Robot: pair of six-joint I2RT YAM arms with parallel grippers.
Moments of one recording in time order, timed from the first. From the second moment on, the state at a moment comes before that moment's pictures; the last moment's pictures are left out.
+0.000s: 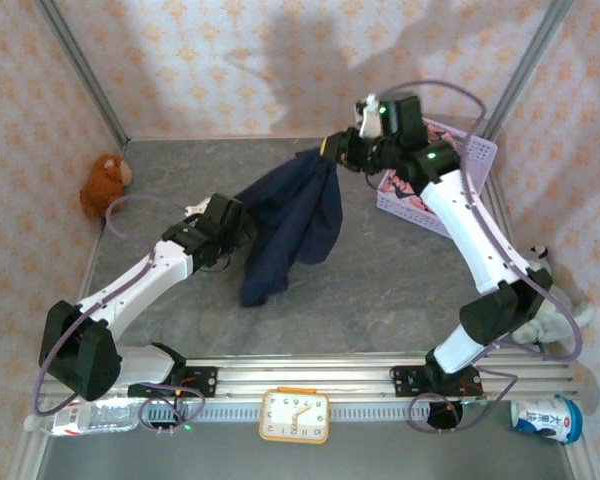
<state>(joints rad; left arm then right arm) -0.44 1.29 0.96 -0.66 -0.24 -1.06 0.42 1.60 1.75 -0.74 -0.46 0.66</state>
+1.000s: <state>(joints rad) -0.35 1.51 0.81 -0.59 -0.28 -1.06 0.67 1.72 1.04 -0.64 -0.27 0.48</state>
